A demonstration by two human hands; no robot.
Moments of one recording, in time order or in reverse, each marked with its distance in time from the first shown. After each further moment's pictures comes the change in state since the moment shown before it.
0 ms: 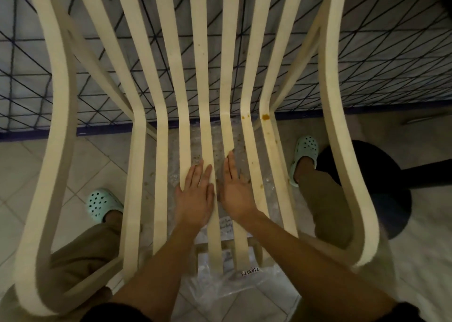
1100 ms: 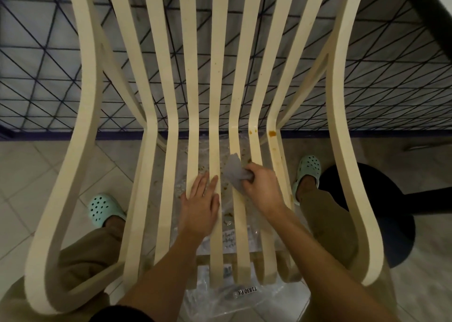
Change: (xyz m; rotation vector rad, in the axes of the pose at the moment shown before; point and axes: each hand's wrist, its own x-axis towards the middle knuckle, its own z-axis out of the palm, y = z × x) left_hand -0.002 0.002 -0.001 -0.036 0.017 -0.016; right_hand 0.006 0.014 -0.082 0.248 0.180 -0.012
